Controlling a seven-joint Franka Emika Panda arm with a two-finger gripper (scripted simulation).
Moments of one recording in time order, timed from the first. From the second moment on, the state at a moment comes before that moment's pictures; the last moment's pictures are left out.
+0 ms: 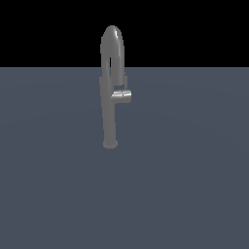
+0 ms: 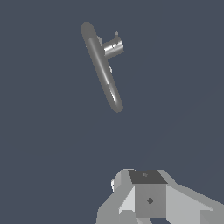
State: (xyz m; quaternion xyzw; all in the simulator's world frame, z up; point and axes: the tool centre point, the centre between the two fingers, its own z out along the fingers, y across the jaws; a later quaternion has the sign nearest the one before) arm -0.206 -0.004 0.488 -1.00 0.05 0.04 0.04
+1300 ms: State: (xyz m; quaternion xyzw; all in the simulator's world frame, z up) arm -0.076 0.004 0.440 -0.92 0.21 0.26 0.20
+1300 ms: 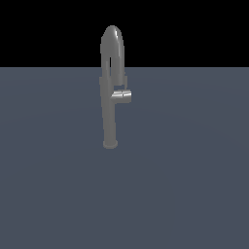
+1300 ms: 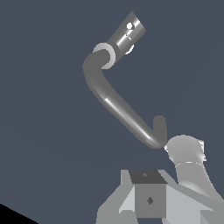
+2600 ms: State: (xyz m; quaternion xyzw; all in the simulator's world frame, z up) arm 0.036 -0.002 0.310 -0.68 0.38 0.49 0.38
